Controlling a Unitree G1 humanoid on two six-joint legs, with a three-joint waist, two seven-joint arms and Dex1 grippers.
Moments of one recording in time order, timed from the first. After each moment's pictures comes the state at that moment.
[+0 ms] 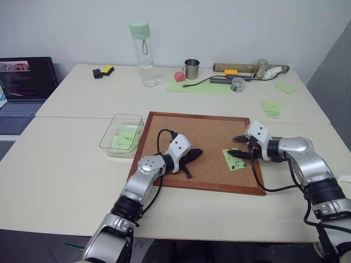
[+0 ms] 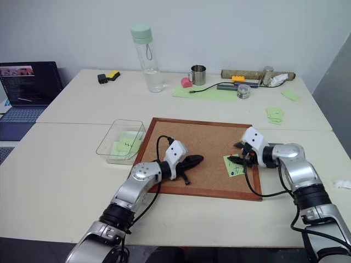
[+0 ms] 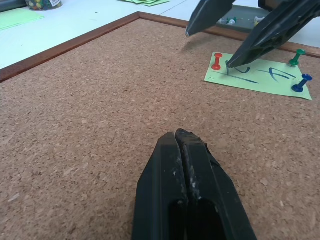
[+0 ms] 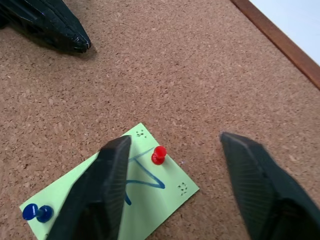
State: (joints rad) left arm -0.47 0.22 -0.25 0.30 -0.09 0.11 -0.75; right arm -0.57 -0.65 0.17 0.34 0.14 0.22 1.04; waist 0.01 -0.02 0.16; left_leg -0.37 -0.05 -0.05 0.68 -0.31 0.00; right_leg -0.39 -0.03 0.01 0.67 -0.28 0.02
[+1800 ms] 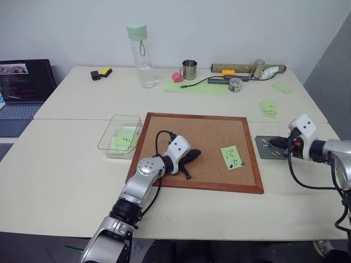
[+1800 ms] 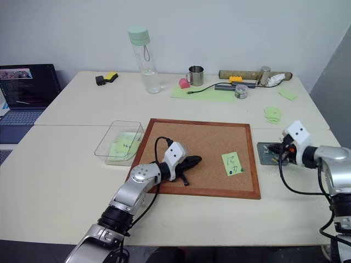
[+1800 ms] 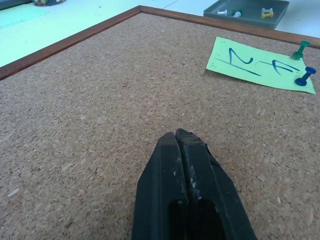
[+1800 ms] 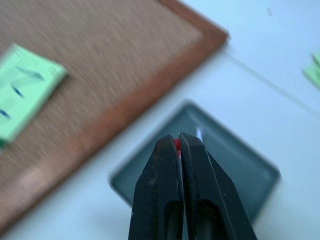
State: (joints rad) left arm -0.45 0.23 -0.27 0.26 -0.06 0.14 -0.71; right arm -0.45 -0.85 -0.07 0.35 0.17 0.40 0.95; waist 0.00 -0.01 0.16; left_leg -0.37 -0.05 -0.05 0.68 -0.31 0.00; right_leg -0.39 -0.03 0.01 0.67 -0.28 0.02
